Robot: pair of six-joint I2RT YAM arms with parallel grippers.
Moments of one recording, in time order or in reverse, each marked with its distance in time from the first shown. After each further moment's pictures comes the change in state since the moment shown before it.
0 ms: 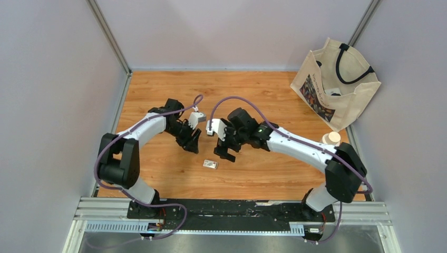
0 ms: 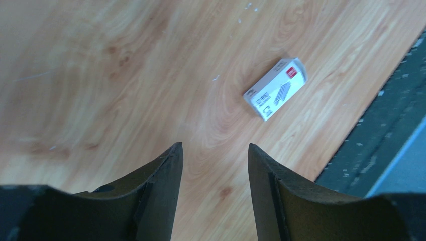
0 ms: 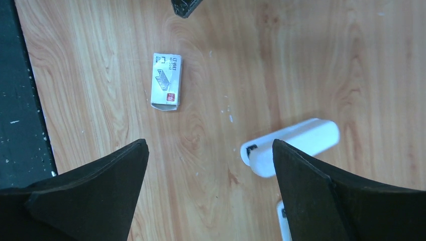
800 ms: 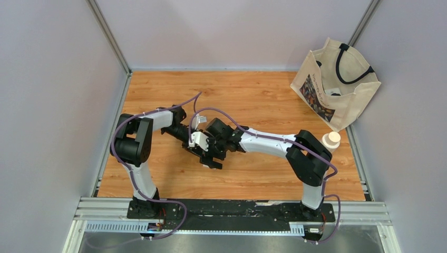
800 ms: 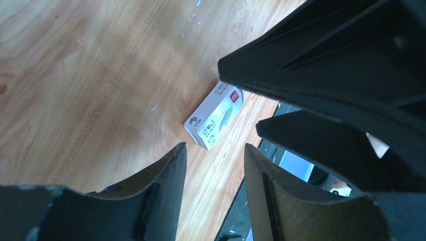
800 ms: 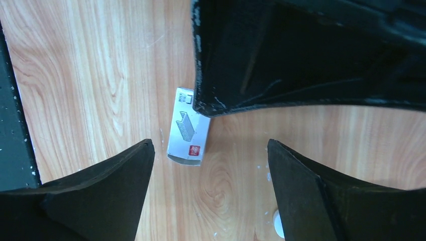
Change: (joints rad) left arm 0.050 0.313 0.053 -0.066 0.361 -0.096; right arm 0.109 0.338 0.126 0.039 -0.003 -0.004
